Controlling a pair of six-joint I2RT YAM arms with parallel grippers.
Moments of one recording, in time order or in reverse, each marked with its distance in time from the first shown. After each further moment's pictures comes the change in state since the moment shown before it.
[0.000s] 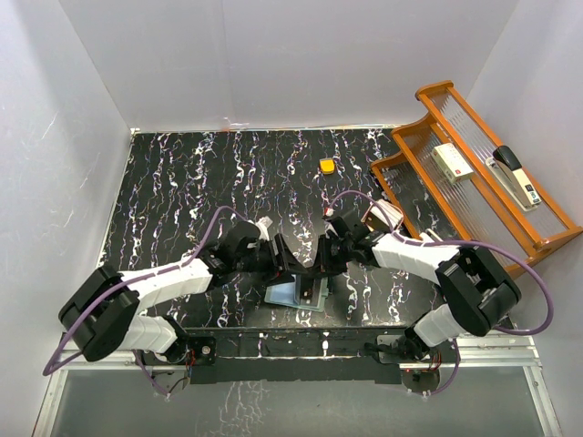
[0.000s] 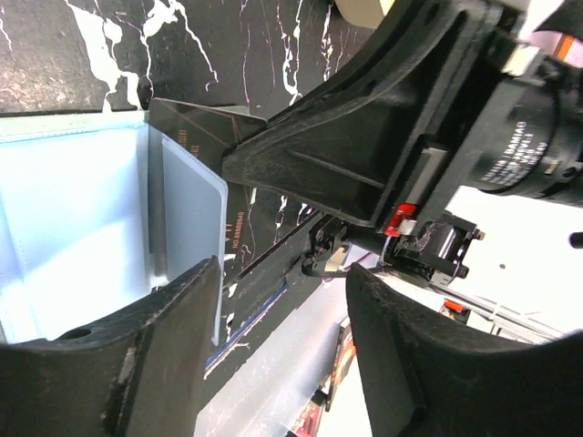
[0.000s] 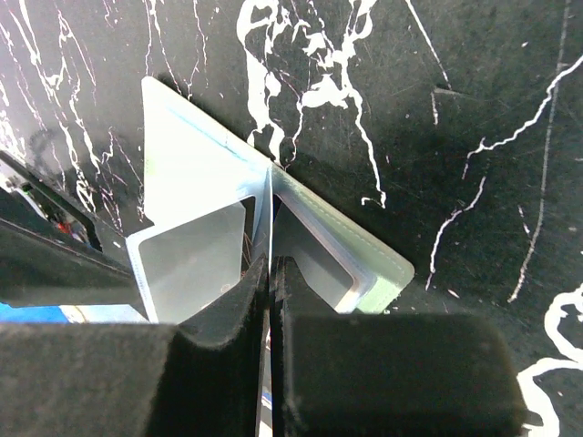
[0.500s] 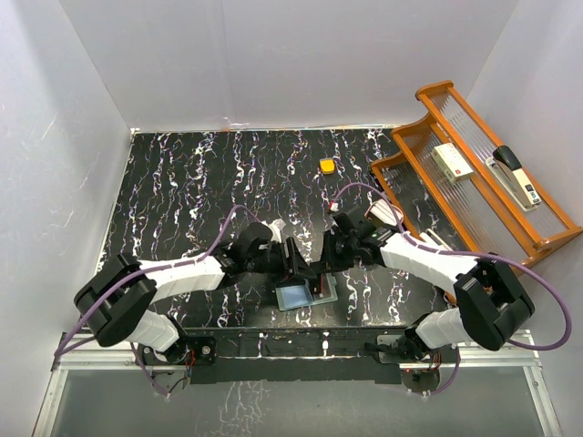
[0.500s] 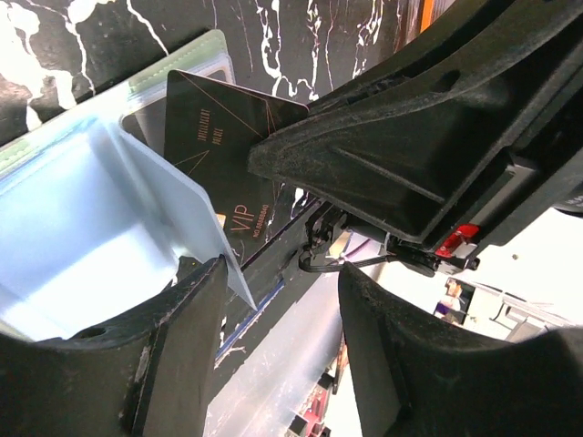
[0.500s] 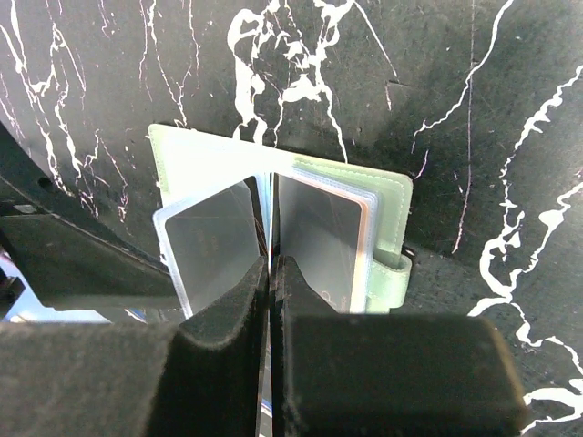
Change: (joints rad) left arm -0.055 0.105 0.032 0.076 0.023 0.000; right arm 0.004 -0.104 0.049 -0.158 0.113 -0.069
